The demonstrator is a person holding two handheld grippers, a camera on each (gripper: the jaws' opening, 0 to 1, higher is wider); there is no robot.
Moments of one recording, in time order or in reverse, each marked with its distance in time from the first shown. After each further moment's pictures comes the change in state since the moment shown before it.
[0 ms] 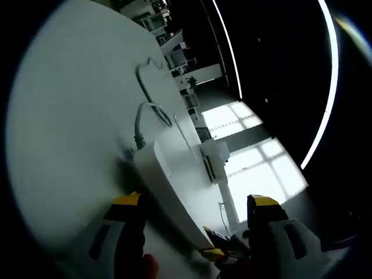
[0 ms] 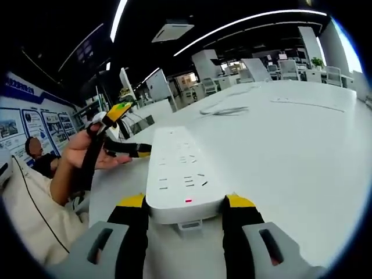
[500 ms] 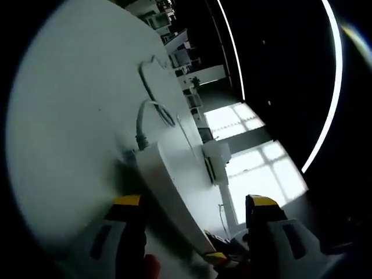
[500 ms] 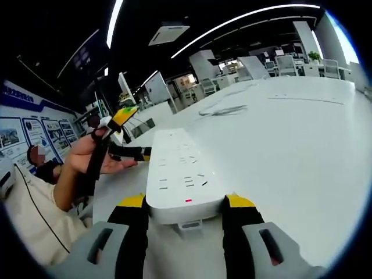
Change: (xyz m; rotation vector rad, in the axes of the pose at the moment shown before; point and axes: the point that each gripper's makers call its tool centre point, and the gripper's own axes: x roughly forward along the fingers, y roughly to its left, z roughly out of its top) left arm 0.012 0.005 0.000 -0.032 0.003 0.010; right arm -0.001 -0.001 0.002 0.044 -0.011 0.013
